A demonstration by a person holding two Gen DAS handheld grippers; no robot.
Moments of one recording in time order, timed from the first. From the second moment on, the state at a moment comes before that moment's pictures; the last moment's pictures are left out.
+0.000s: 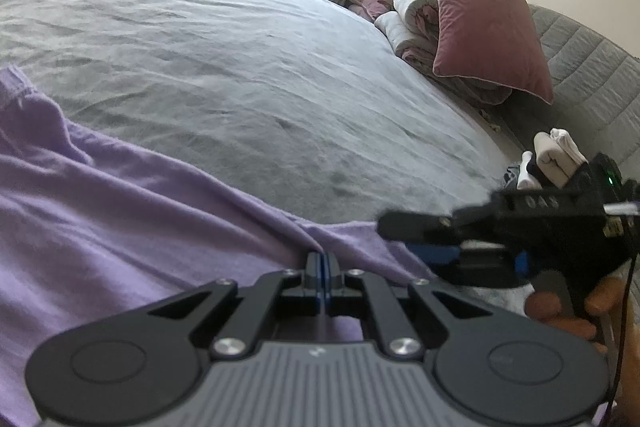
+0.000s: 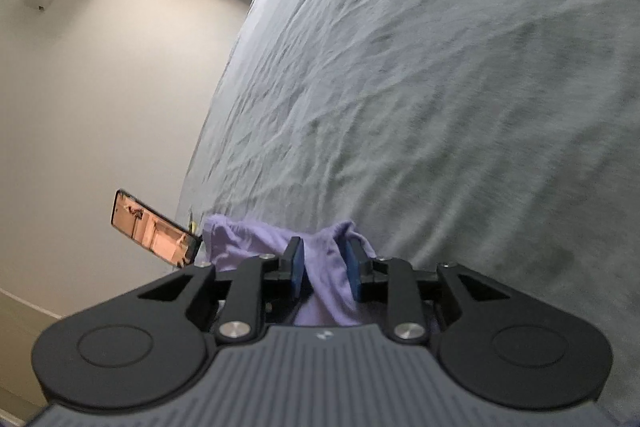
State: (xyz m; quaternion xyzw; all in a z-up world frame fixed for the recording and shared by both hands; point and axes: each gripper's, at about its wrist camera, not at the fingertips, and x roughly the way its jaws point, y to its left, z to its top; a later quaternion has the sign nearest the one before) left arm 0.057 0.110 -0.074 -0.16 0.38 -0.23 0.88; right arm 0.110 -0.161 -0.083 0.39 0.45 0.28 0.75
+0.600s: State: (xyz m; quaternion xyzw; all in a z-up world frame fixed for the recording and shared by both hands) left arm 0.063 0.141 -0.056 -0.17 0.40 -0.26 0.86; right arm 0.103 -0.144 -0.055 0.24 0.37 0.19 0.88
